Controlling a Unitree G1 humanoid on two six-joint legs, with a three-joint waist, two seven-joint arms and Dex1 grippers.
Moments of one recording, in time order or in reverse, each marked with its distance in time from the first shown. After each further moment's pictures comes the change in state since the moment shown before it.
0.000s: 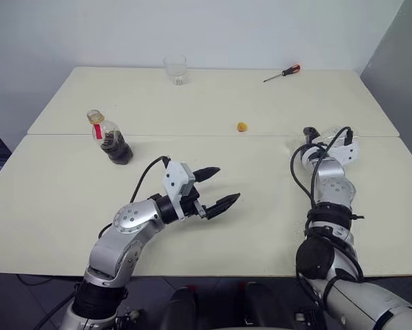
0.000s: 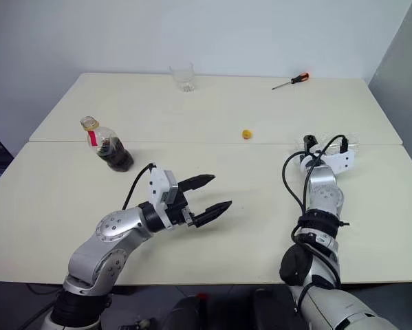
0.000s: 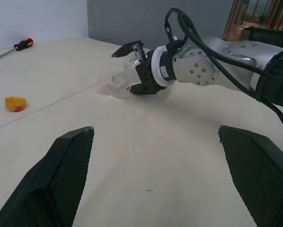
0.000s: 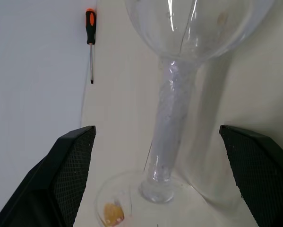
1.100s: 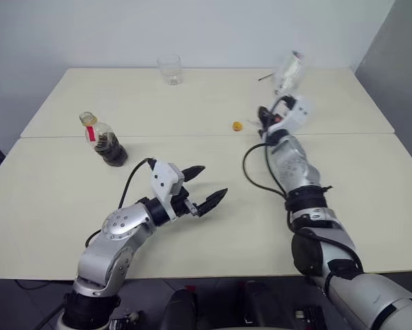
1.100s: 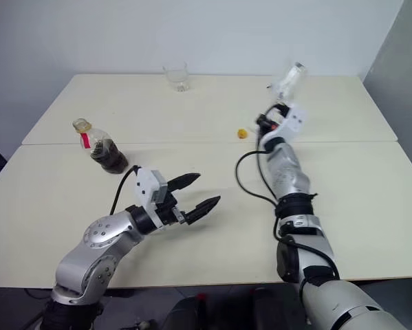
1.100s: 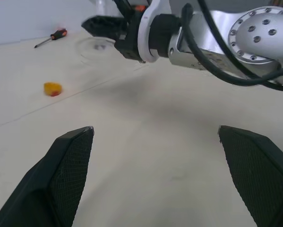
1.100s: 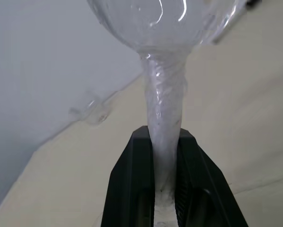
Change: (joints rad) left arm 0.095 0.014 0.074 -0.079 0.016 0.035 0.125; right arm -0.089 0.032 0.553 0.121 -0.396 -0.195 0.376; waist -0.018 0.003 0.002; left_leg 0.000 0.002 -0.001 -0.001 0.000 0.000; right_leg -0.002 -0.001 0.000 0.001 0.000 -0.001
